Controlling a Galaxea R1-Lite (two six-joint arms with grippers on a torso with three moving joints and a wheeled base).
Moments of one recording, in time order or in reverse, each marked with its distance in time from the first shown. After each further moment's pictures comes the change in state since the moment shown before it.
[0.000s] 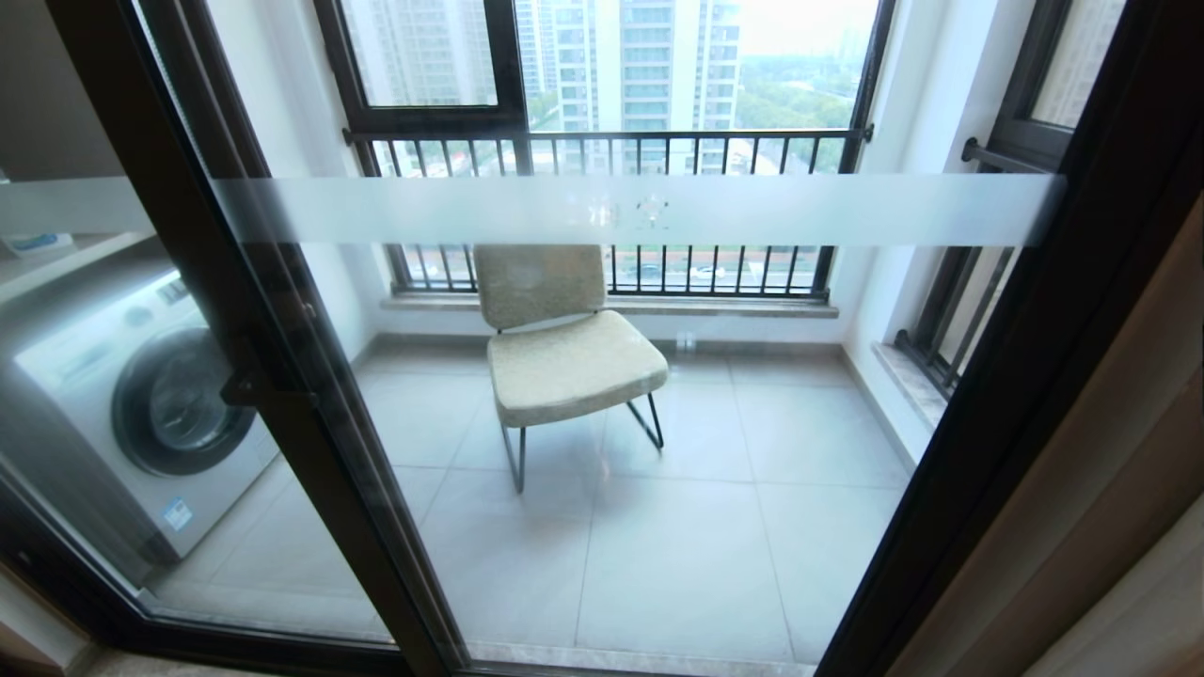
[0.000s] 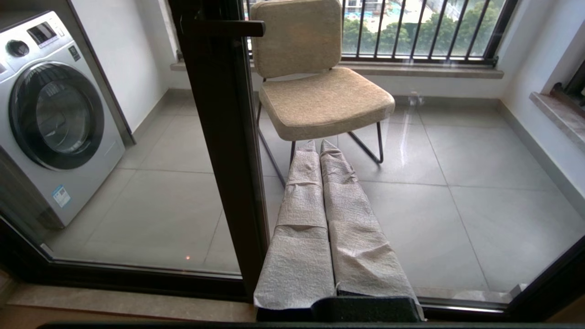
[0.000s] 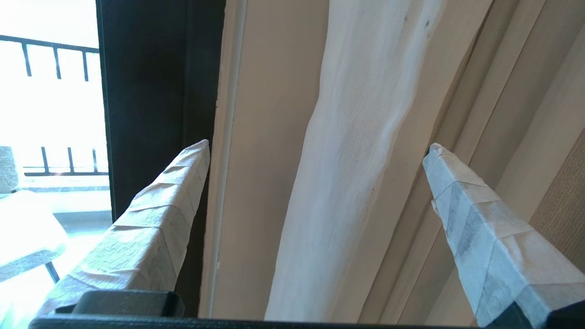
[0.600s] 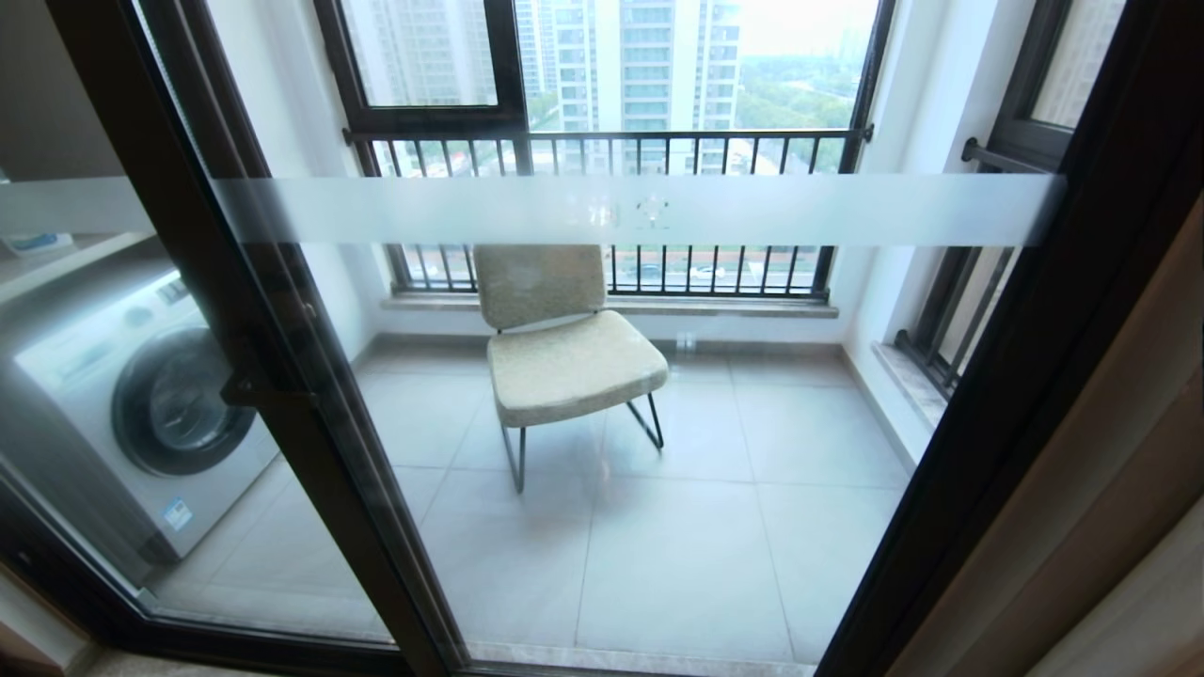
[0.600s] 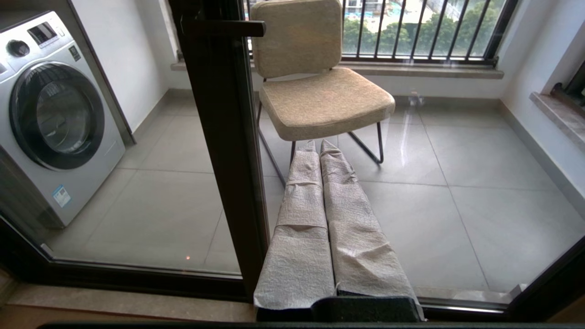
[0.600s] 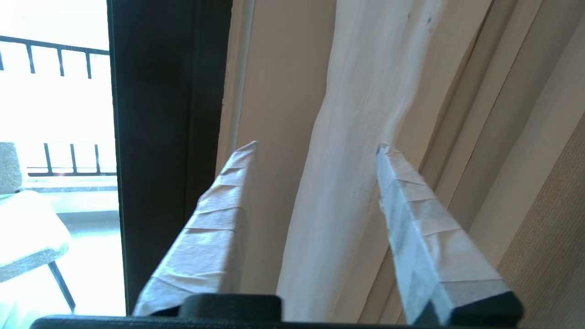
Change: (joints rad) left arm 0.000 0.000 0.000 0.000 0.000 0.000; right arm 0.000 -0.030 0.023 0.002 0.003 0.004
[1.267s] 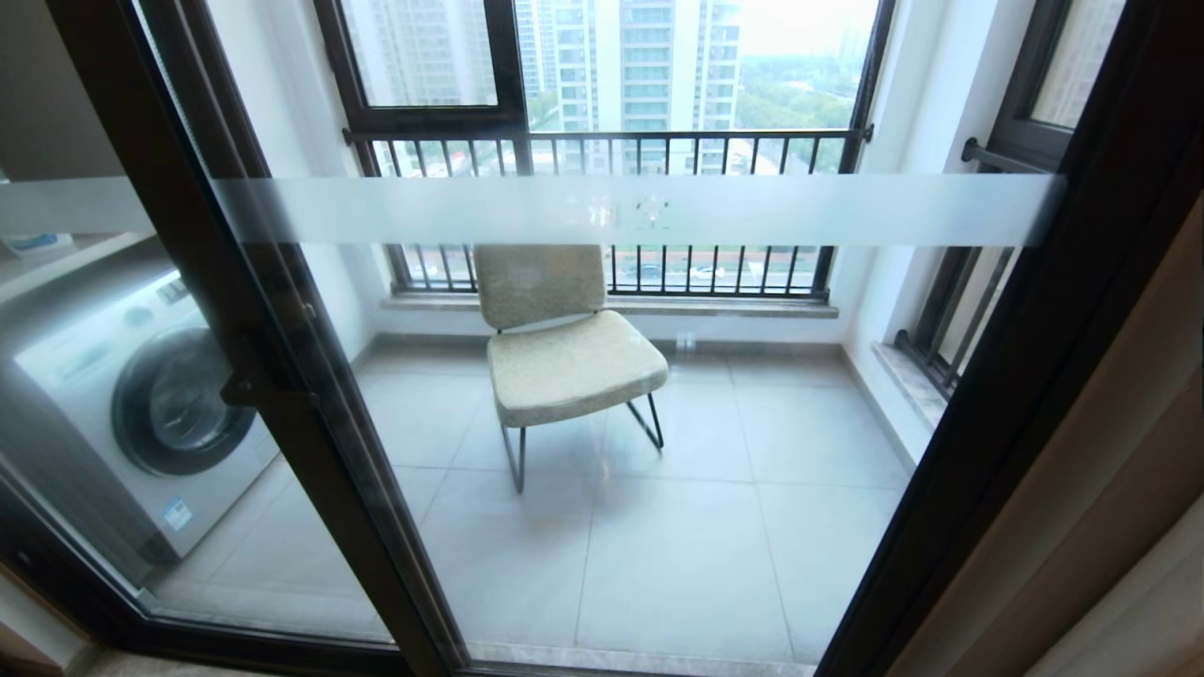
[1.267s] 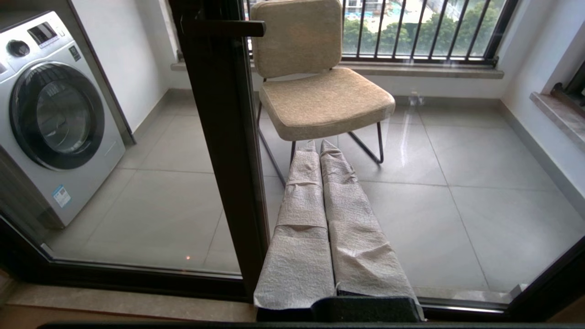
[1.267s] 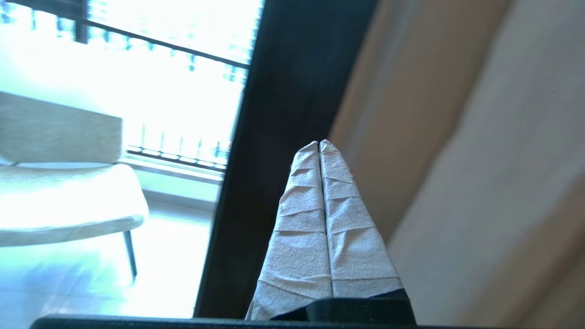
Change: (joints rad) left arm 0.000 0.000 0.000 0.000 0.000 0.000; right arm 0.319 -0.036 0.039 0.005 0.007 -0.121
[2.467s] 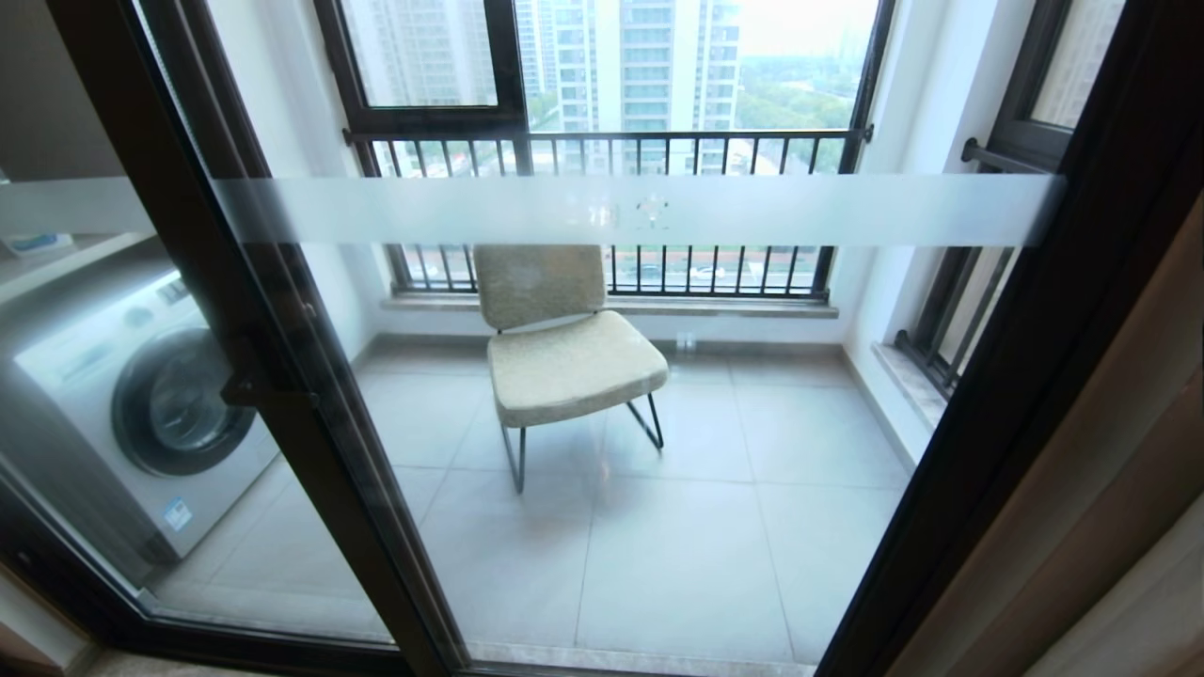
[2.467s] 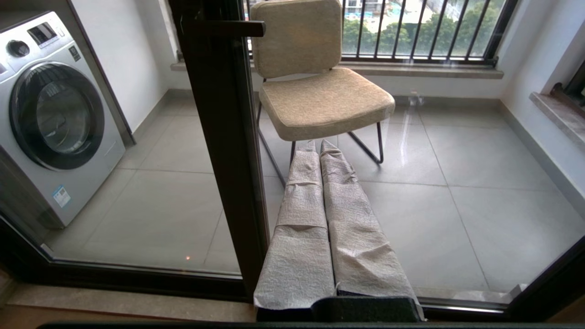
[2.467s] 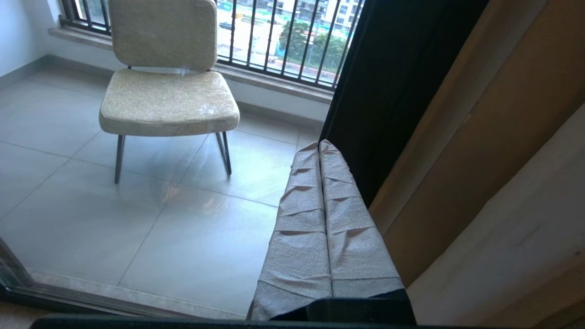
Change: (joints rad) left arm 0.000 0.000 0.000 0.000 0.000 0.000; right arm 0.559 -0.227 0.383 0.191 -0.389 -0.067
